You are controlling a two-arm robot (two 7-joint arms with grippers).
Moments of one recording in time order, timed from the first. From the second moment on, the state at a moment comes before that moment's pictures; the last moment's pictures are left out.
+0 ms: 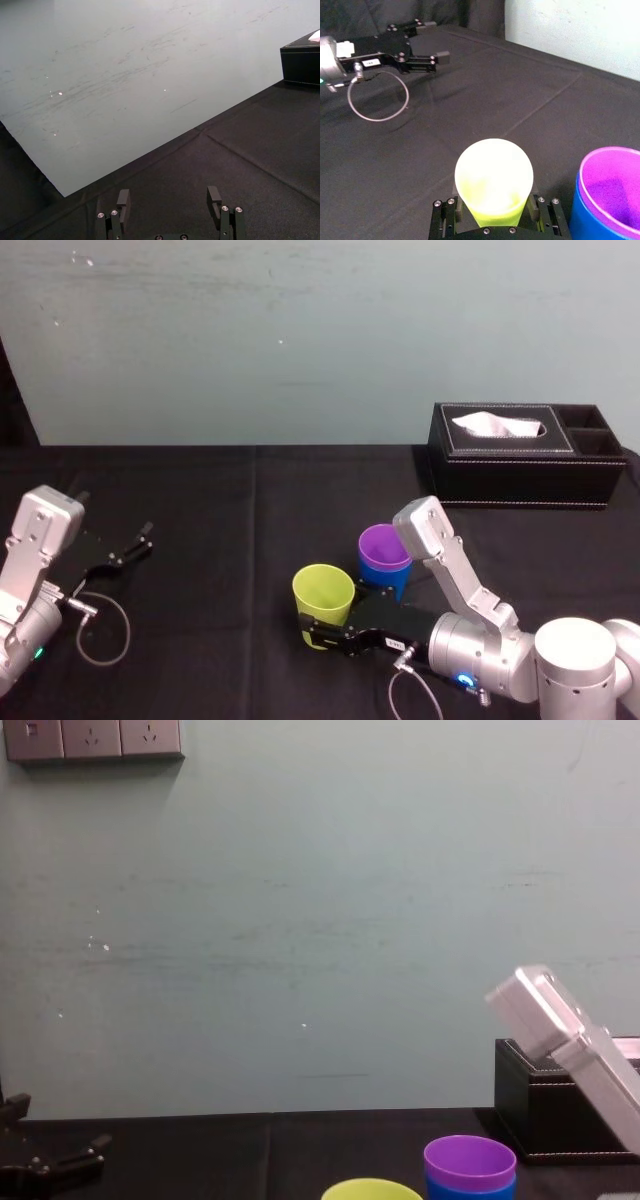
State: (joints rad) left arm -0.20 0.60 0.45 -1.41 -0.25 -0.12 0.03; right arm 0.28 0.40 -0.54 -1.48 0.35 0.29 0.45
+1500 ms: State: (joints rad) left arm -0.20 0.60 0.45 -1.41 -0.25 -0.12 0.03; right arm 0.28 0.58 -0.40 -1.75 0.51 0.44 0.37
